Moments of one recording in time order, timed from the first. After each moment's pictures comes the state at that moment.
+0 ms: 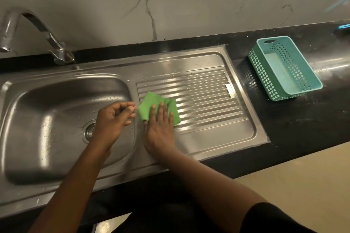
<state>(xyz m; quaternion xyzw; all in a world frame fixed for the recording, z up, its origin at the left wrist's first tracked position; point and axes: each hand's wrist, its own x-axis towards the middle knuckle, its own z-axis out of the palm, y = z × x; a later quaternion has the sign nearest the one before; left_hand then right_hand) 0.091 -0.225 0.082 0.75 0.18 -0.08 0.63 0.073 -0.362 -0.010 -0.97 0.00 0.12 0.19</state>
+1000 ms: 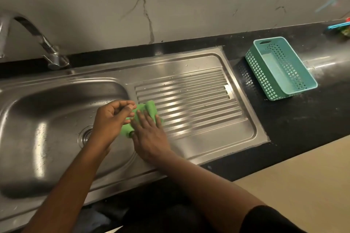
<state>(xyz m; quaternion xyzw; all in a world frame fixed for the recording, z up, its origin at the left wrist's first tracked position) 0.112 -0.216 0.091 0.76 0.15 -0.11 0.63 0.080 -0.343 -0.020 -0.97 -0.14 0.12 0.18</state>
